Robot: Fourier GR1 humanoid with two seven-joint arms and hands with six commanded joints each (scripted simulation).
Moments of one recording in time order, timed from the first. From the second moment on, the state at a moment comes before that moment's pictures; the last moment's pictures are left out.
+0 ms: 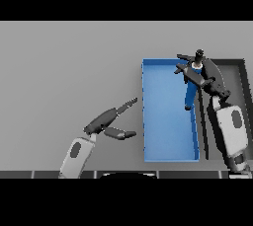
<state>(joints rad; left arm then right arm) -0.13 -0.03 -0.35 -1.64 -0.20 -0.46 0.11 -0.49 -0.50 0.07 -1.65 -0.50 -0.06 0.61</state>
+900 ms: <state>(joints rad) -0.11 -0.02 -0.36 -1.68 -0.20 -0.47 0.11 -0.67 -0.96 0.88 -1.47 -0.80 -0.31 0.61</state>
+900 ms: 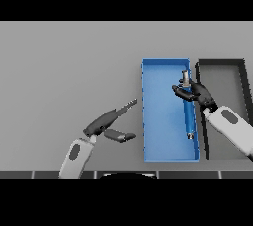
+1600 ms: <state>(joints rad) -0.10 -0.02 -0.37 -1.66 -0.22 -0.45 0.11 -0.78 -0.99 1.06 -1.45 -0.83 -0.30 0.60</state>
